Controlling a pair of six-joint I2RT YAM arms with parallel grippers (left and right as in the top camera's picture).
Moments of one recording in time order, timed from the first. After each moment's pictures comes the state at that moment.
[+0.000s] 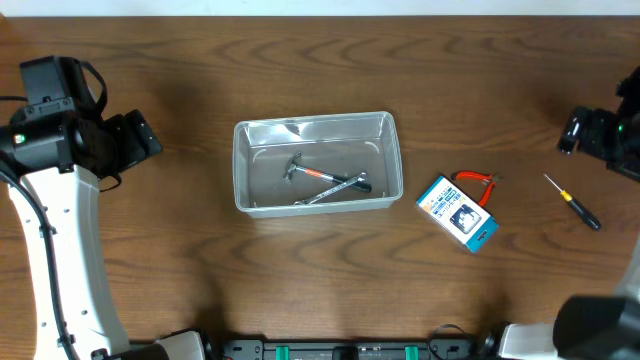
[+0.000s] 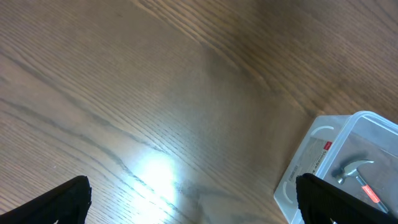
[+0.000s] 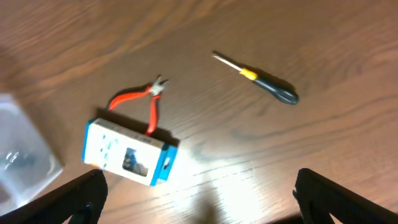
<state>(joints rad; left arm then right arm) 0.26 1.43 1.55 -1.26 -0.09 -0.27 -0.39 1.59 1.75 -1.46 -0.04 0.05</state>
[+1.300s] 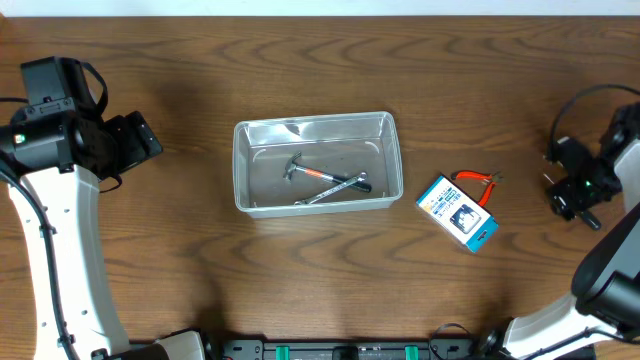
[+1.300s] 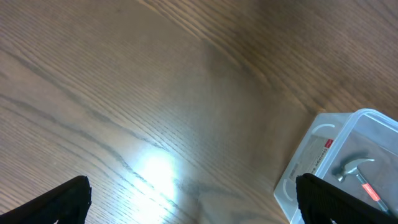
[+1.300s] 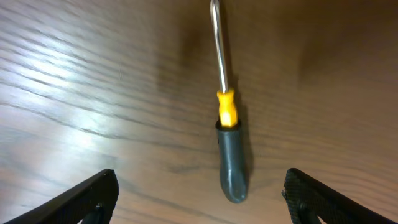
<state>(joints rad) 0.26 1.43 1.55 -1.27 -0.08 -0.28 -0.52 1.84 1.27 -0.92 0.13 -0.97</state>
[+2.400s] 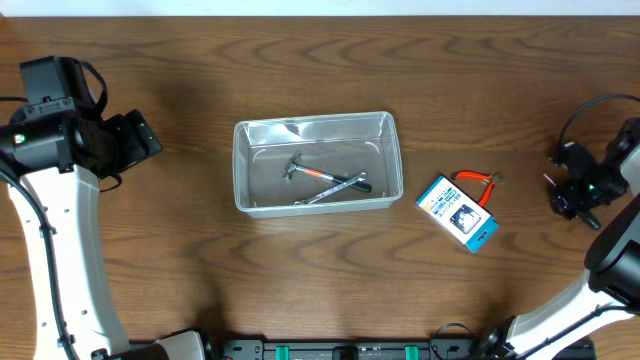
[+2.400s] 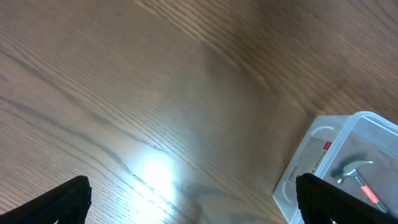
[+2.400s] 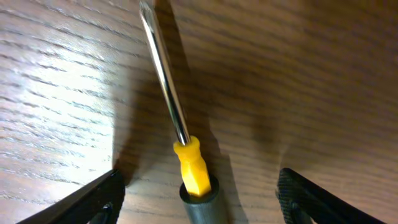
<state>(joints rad) 0.26 1.43 1.55 -1.27 -0.09 -0.28 -0.59 2.00 1.29 -0.79 0.03 -0.99</state>
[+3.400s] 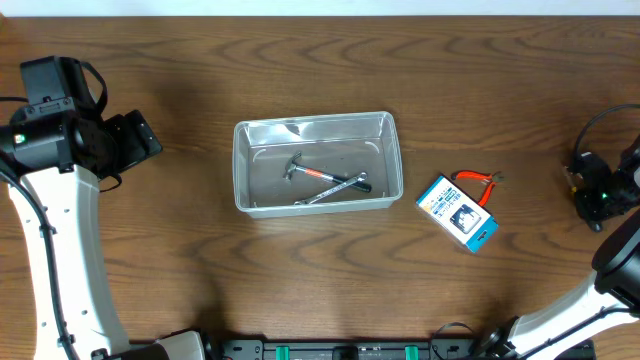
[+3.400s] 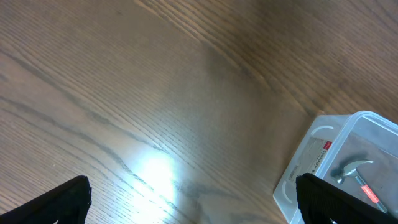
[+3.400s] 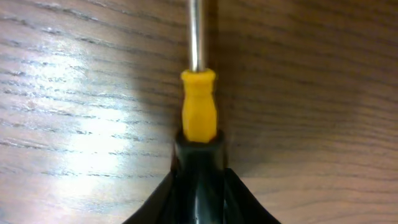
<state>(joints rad) 0.26 1.43 1.55 -1.27 -0.09 -0.28 -0.66 2.00 1.29 -0.80 0.11 -0.98</state>
